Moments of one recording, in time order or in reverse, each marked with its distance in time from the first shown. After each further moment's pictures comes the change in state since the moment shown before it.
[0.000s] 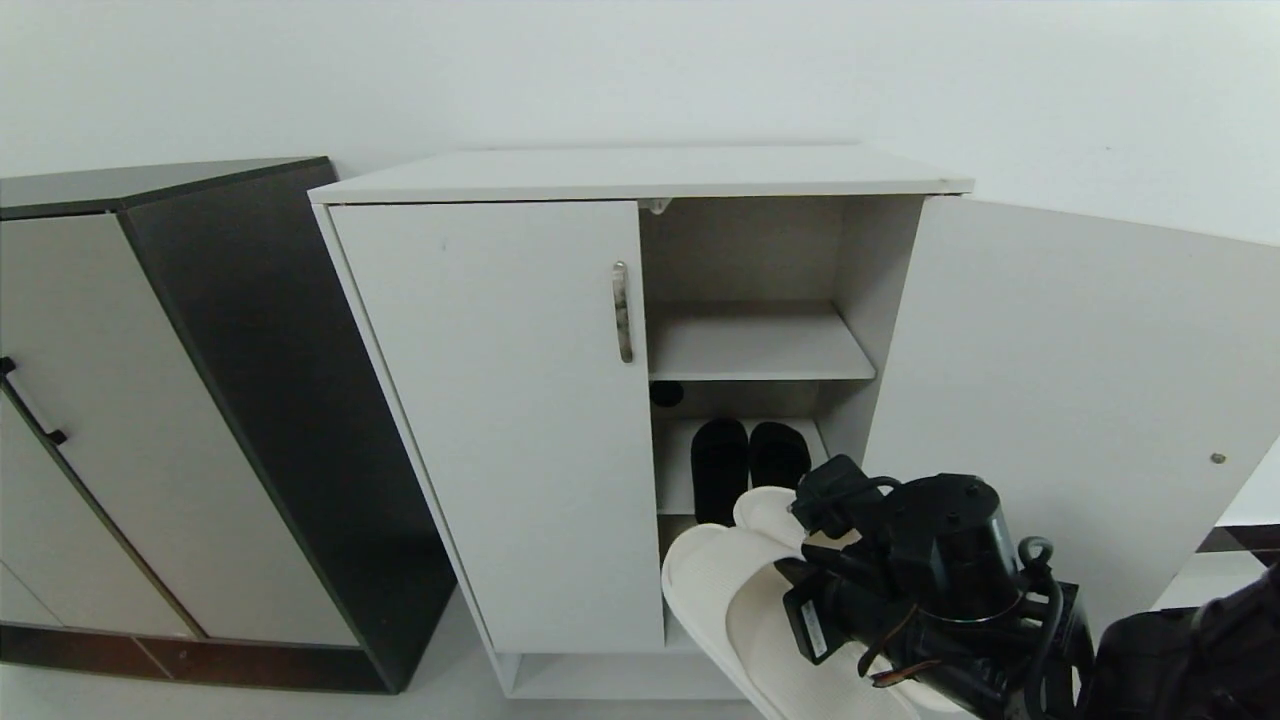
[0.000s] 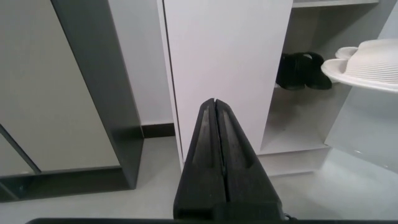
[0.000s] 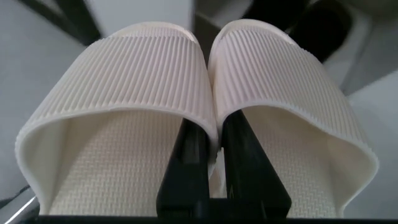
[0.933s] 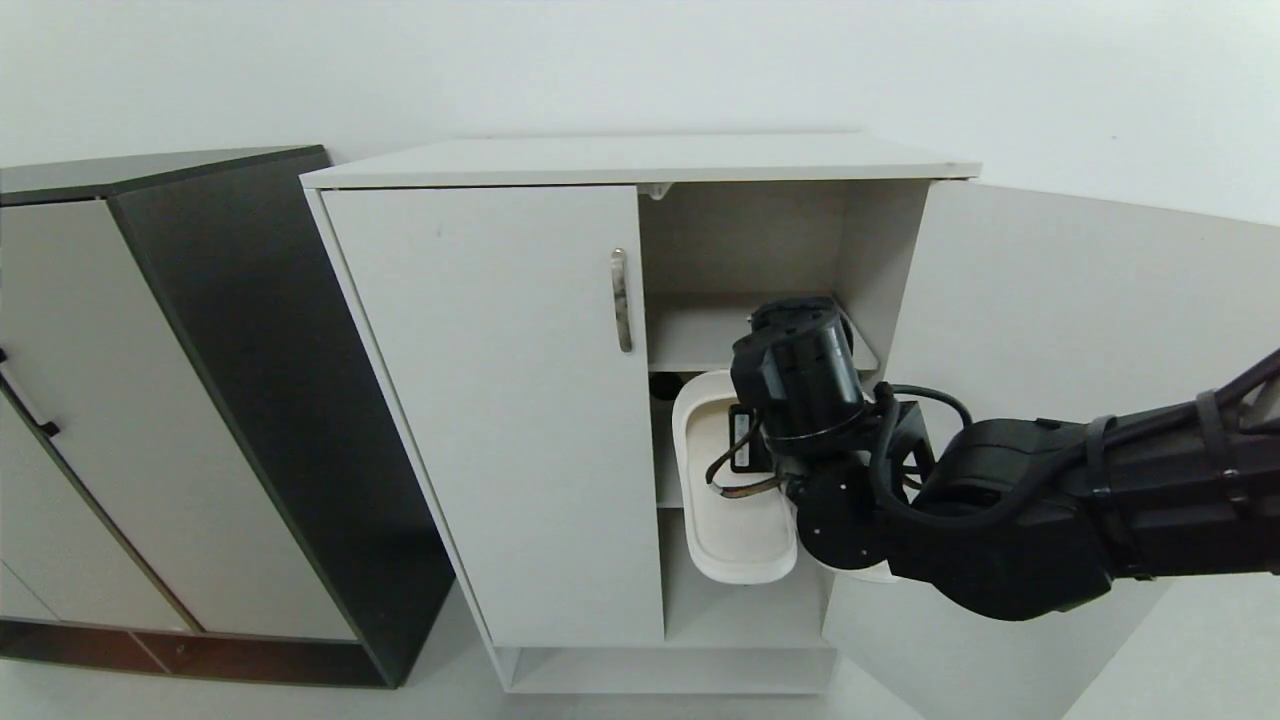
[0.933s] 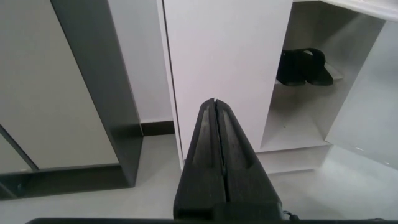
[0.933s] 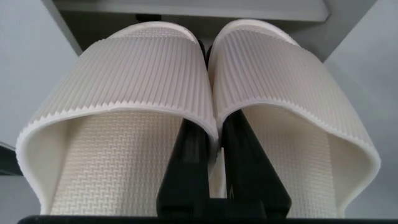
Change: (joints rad) left arm 0.000 0.000 0.000 0.000 0.000 0.000; right arm 0.051 0.105 -0.673 0.546 -0.562 0.287
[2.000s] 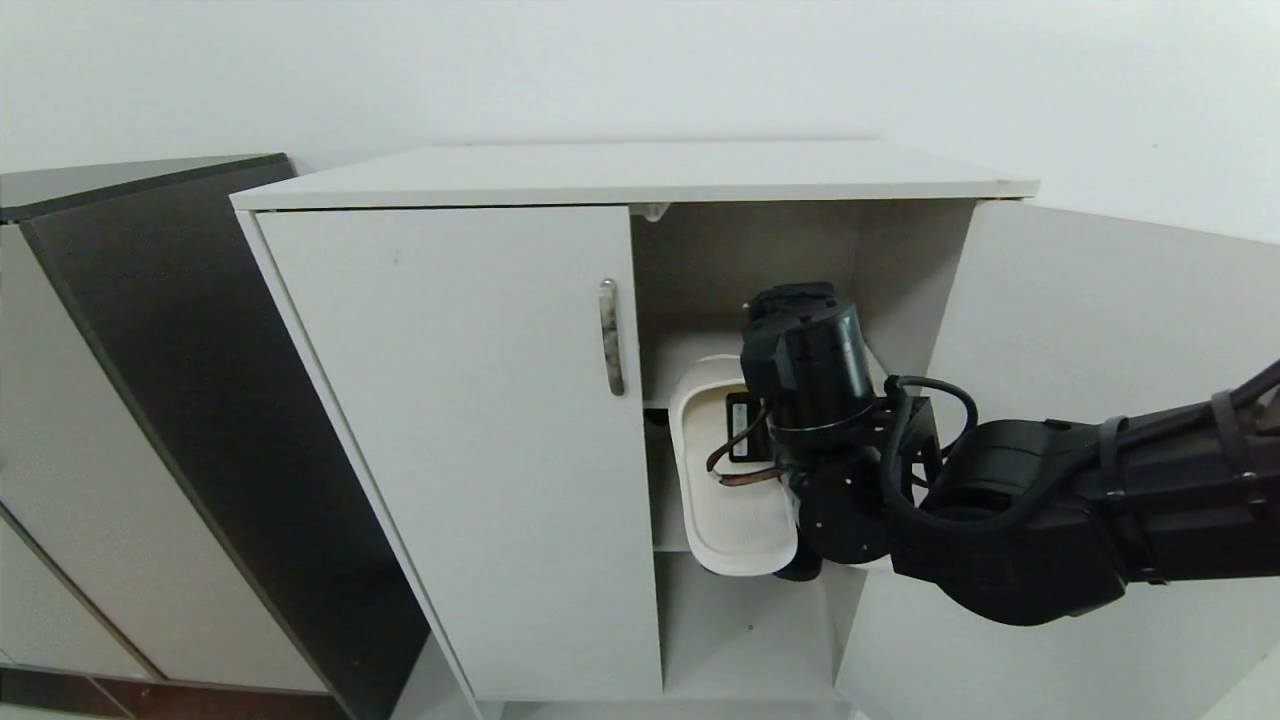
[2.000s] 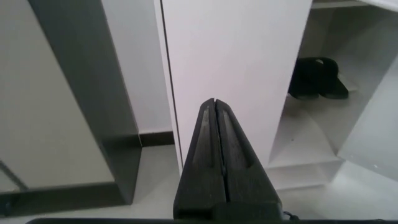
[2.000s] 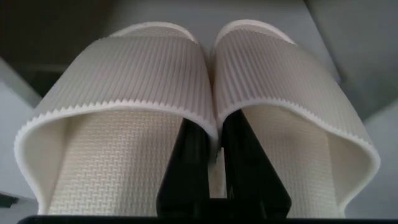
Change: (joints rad) left arm -0.001 0.000 0.000 0.000 0.000 0.000; right arm -0.004 -0.012 0.011 -0.073 -0.002 -0.065
